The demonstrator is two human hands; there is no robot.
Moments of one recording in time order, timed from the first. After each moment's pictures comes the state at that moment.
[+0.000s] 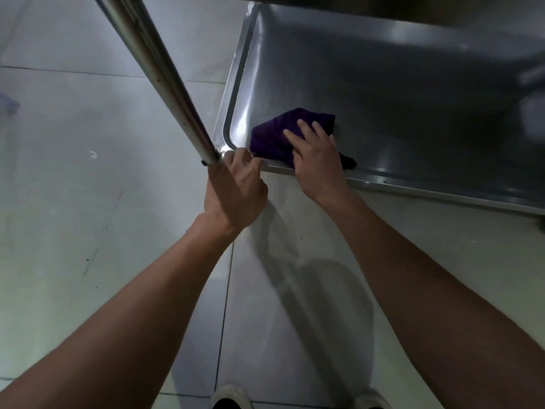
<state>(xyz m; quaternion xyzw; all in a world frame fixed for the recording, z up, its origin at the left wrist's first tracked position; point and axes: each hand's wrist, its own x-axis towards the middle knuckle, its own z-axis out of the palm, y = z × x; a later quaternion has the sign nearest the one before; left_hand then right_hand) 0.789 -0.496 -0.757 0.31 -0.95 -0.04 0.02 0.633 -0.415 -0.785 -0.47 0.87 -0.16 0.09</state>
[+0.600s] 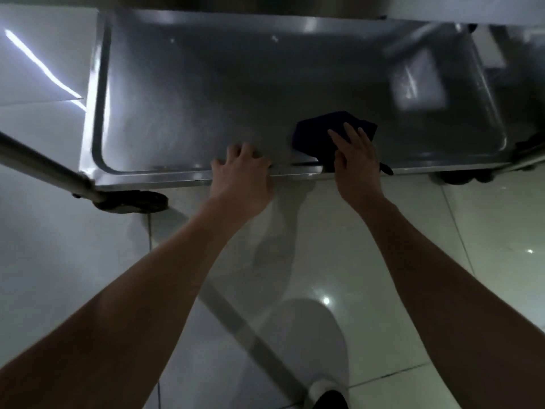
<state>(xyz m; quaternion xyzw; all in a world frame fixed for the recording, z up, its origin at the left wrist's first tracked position) 0.645 -0.394 -0.759 0.18 -0.97 -0.14 -0.09 0.510 -0.209 -0.783 -0.26 0.95 -0.18 0.05</state>
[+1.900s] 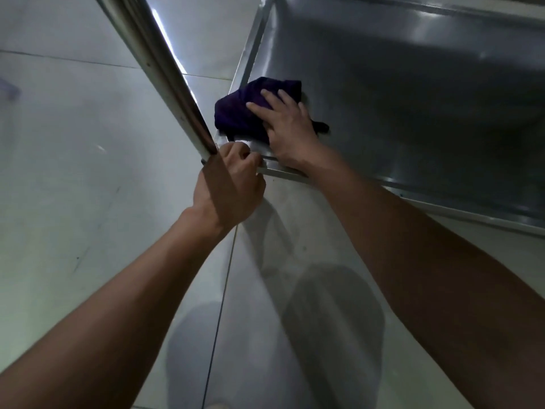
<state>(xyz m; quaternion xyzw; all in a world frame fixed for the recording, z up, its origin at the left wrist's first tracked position) 0.787 -0.516 -0.756 0.30 -0.95 -0.07 0.03 0.615 -0.510 -0.792 -0.55 0.81 -0.13 0.15</state>
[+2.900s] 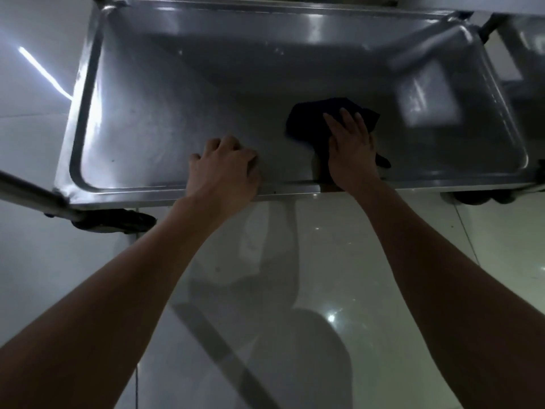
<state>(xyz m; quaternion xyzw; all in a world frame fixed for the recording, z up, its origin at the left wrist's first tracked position) 0.617 -0.429 -0.770 0.20 -0.97 -0.15 -0.03 0.452 -0.252 -0.791 -0.26 0.95 -0.14 0.07</state>
